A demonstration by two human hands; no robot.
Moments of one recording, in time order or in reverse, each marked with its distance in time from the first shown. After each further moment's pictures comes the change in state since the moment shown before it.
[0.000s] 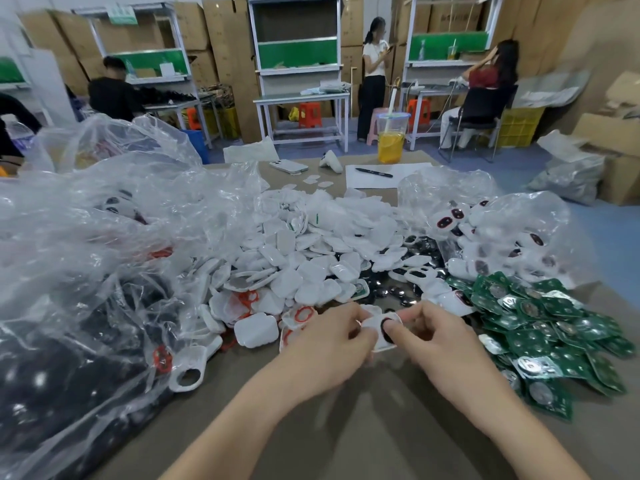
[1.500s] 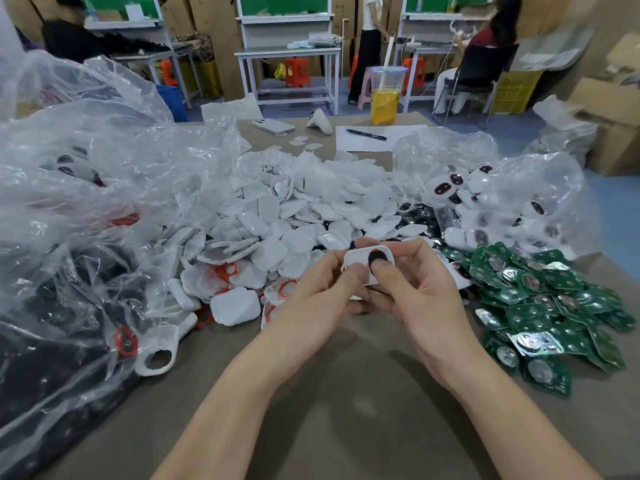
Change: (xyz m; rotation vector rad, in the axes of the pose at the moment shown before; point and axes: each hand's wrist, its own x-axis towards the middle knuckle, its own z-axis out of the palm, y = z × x) left_hand 0.022 -0.013 0.016 -0.940 0.042 0.165; right_hand 0.014 -0.020 0.022 0.860 -0.092 -0.104
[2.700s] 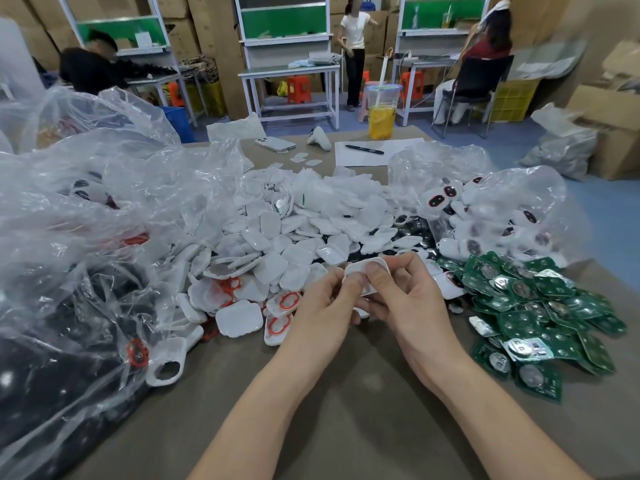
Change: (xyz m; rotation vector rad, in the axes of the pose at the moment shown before) left_hand 0.009 -0.015 0.012 0.160 0.155 0.046; right_hand 0.011 0.014 -0.002 0.063 0.123 0.029
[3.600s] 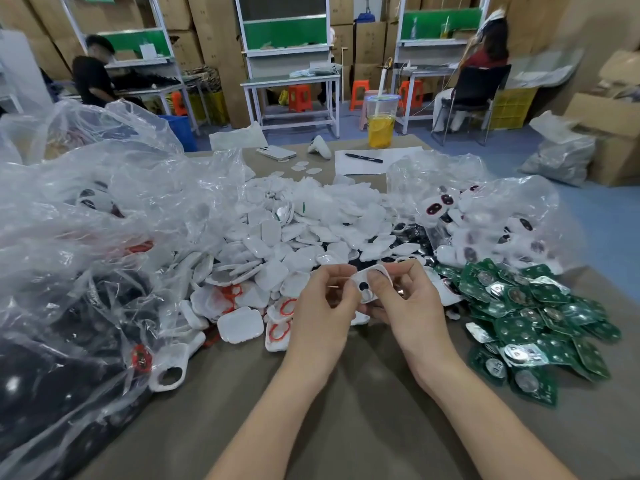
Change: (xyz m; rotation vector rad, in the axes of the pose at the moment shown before) left_hand -0.003 0.009 0.006 0.151 0.222 0.106; right_hand 0.004 0.001 -0.001 -0.121 0.084 -0.039
